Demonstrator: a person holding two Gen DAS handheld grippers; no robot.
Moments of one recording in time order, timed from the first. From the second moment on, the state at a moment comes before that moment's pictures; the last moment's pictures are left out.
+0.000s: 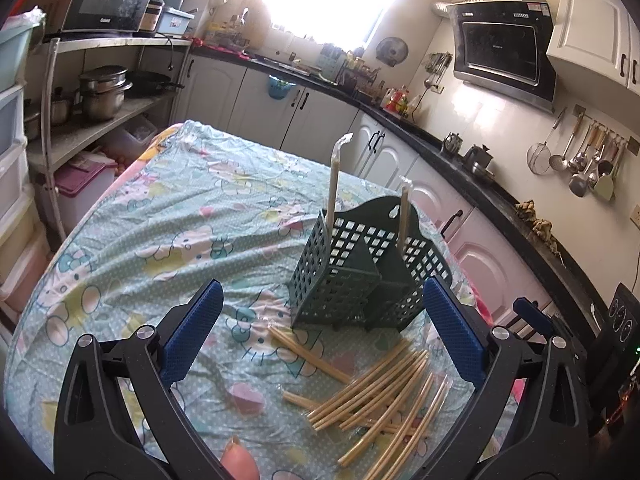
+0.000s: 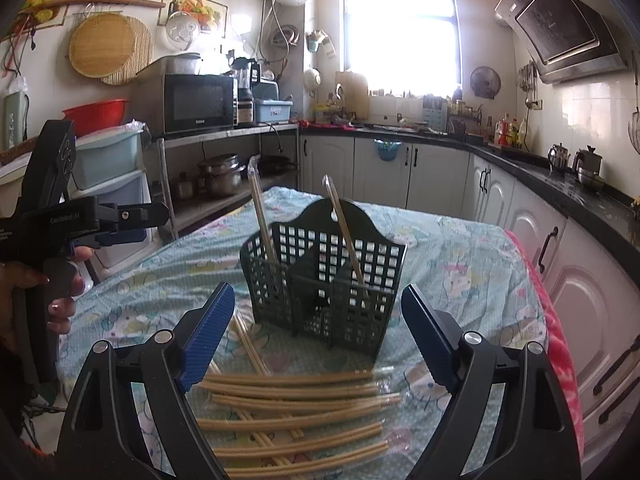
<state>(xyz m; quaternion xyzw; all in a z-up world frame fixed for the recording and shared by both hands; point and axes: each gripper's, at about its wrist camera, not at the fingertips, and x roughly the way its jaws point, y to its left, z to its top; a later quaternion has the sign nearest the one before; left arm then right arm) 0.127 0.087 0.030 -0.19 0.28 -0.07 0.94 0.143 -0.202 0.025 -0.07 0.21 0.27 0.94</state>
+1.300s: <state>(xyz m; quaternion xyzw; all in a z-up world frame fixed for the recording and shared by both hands) 0.179 0.056 -0.066 -0.20 0.42 -0.06 0.88 0.187 -0.270 -0.089 0.01 0.42 0.17 0.89</state>
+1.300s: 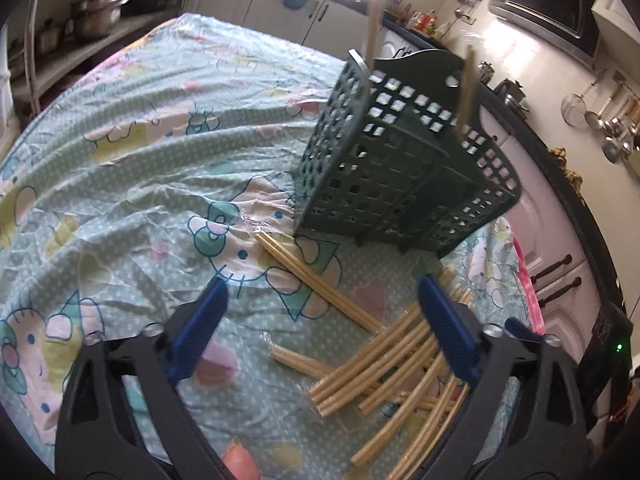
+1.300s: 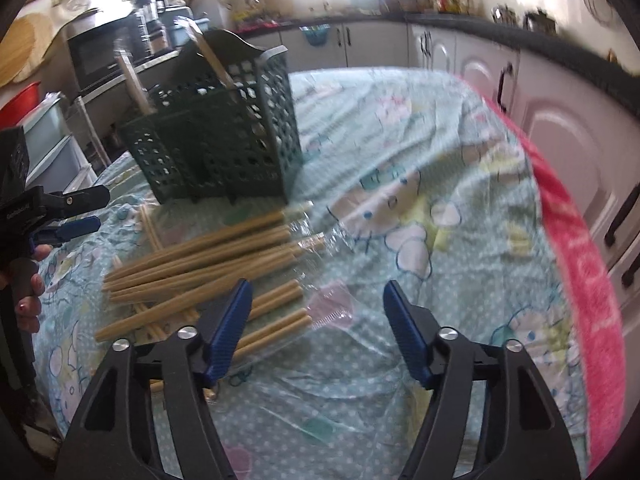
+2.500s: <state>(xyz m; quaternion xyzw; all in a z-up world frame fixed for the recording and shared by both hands) 0.241 0.106 -0.099 -0.29 0.47 -0.02 0.83 0.196 -0.281 -0.058 0.06 0.40 0.19 0.89</state>
